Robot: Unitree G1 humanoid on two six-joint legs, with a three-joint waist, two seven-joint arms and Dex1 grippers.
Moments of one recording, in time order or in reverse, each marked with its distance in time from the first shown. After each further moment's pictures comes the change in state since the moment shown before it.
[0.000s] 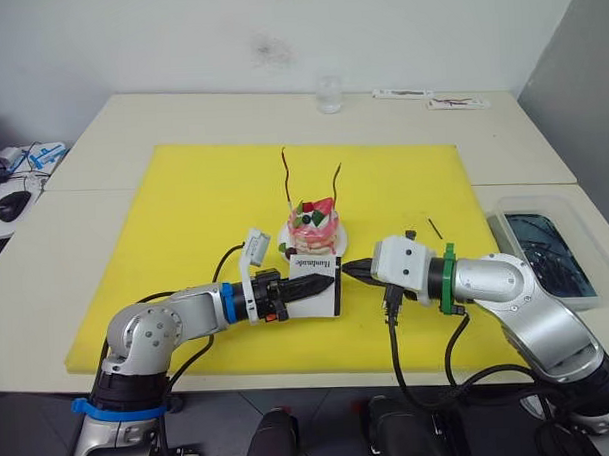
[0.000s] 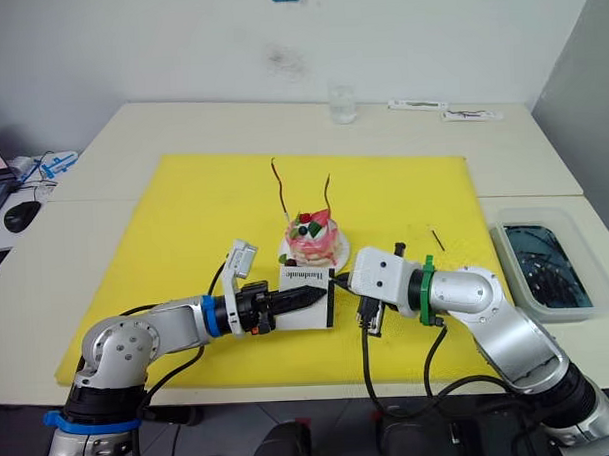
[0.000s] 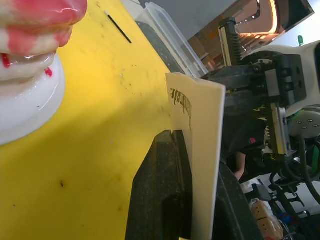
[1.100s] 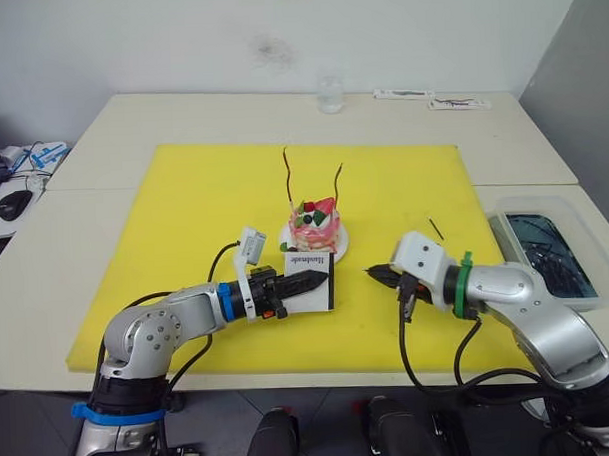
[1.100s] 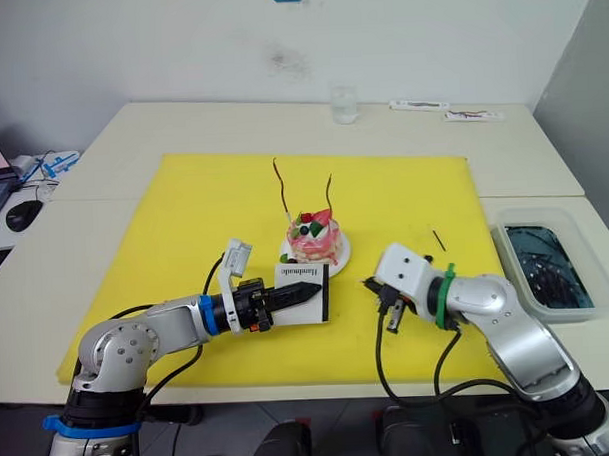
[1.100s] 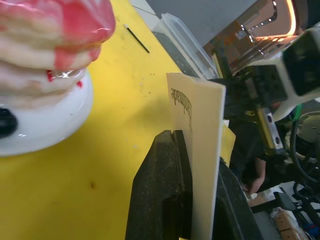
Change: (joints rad) left arm 0.023 -0.005 0.010 -0.026 0.090 -0.049 -0.007; right arm 0.134 0.011 -0.131 0.016 0.043 0.223 -0.055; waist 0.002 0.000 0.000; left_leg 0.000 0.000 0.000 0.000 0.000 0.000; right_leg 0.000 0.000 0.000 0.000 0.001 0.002
